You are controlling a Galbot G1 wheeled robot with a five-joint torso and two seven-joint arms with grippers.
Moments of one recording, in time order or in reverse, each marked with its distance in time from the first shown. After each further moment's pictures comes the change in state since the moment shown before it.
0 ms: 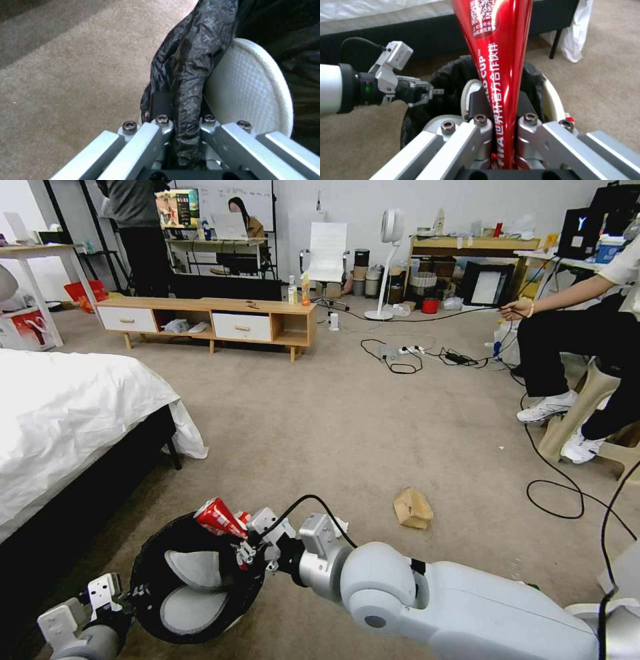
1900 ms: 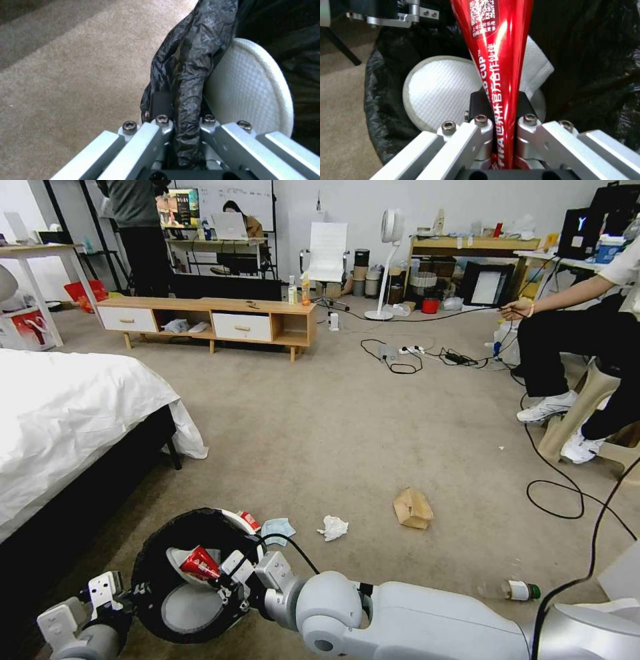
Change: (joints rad) left arm 0.010 -0.006 0.009 -0.020 0.014 0.000 0.009; right arm -0.061 0.132 -0.127 -0.212 -0.053 -0.021 0.016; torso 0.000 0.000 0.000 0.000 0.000
